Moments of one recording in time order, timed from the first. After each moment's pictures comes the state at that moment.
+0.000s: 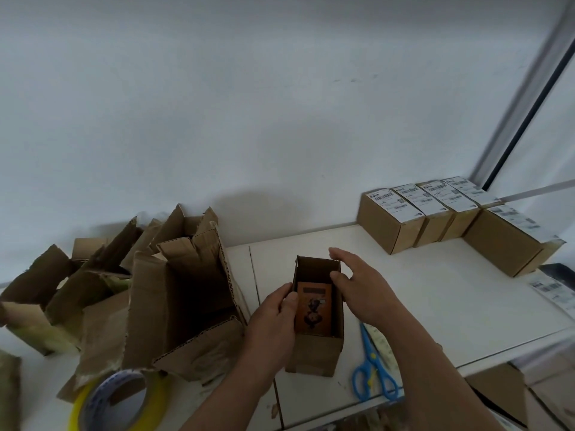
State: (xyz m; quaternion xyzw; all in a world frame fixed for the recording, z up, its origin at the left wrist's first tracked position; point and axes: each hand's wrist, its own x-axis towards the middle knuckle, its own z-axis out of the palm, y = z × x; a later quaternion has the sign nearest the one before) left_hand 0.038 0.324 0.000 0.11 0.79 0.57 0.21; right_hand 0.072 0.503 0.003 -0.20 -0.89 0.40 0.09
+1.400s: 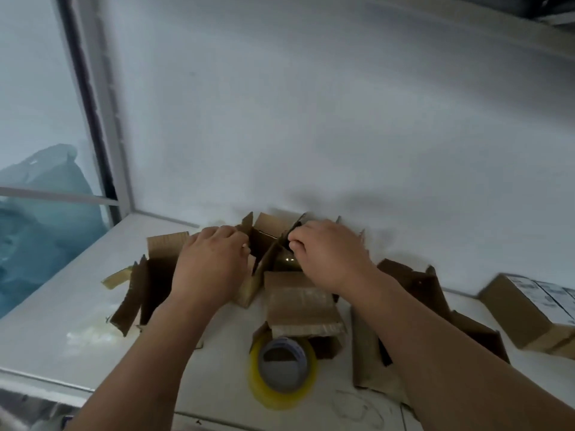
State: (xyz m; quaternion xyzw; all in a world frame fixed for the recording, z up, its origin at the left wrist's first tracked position) left_hand -0.070 -0.006 0.058 0.10 0.97 0.17 -0.16; right_hand -0.067 0.182 0.111 0.15 -0.99 -0.01 0.08
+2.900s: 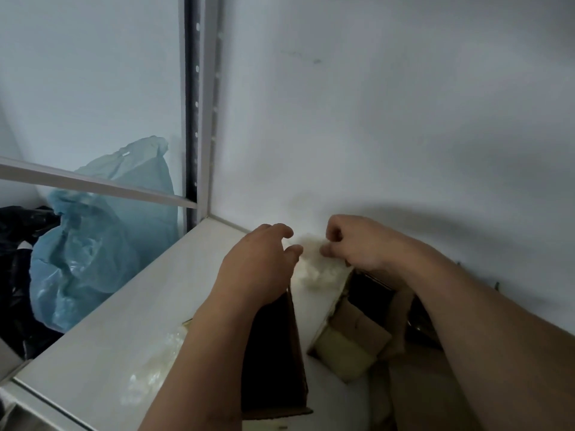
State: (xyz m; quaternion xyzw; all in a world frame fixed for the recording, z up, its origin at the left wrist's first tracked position) left_hand -0.160 -0.093 0.039 -0.02 0.92 0.38 -0.06; right_hand -0.237 0.076 0.076 0.14 -0.98 0.12 -0.10
